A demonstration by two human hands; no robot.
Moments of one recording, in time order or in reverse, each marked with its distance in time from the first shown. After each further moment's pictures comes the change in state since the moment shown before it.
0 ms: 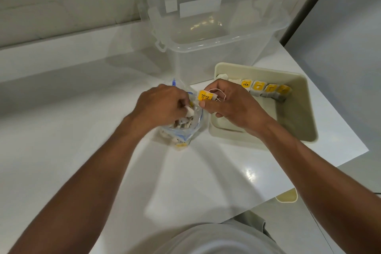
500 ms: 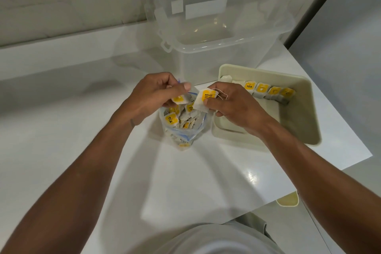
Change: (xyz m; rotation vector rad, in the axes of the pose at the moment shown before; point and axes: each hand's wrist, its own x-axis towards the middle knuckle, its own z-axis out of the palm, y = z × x) left_hand -0.015 -0.013 -0.025 -0.953 0.026 -0.172; right_hand 0.004 -0.003 0.005 -0.030 -0.016 -0.032
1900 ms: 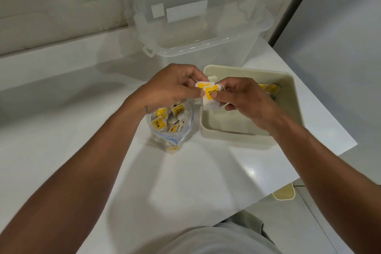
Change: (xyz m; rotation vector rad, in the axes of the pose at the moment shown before) left_hand 0.028 0.046 0.038 0.111 -0.278 0.162; right_hand -0.012 0.011 -0.045 0.192 0.058 0.113
